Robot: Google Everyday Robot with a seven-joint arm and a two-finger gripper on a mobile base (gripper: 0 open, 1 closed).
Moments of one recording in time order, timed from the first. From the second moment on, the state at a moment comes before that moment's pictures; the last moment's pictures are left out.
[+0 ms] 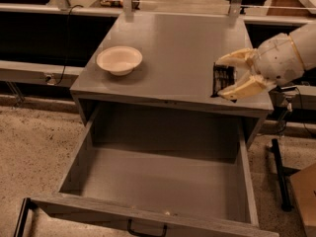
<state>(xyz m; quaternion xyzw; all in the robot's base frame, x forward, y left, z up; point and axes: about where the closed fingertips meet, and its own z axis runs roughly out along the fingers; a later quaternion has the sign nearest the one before) 0.526 -0.167 0.911 -0.67 0.62 0.19 0.37</state>
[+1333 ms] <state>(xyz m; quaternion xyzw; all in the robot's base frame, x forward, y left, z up) 0.603 -0.122 0.873 -0.60 0.69 0.25 0.32</state>
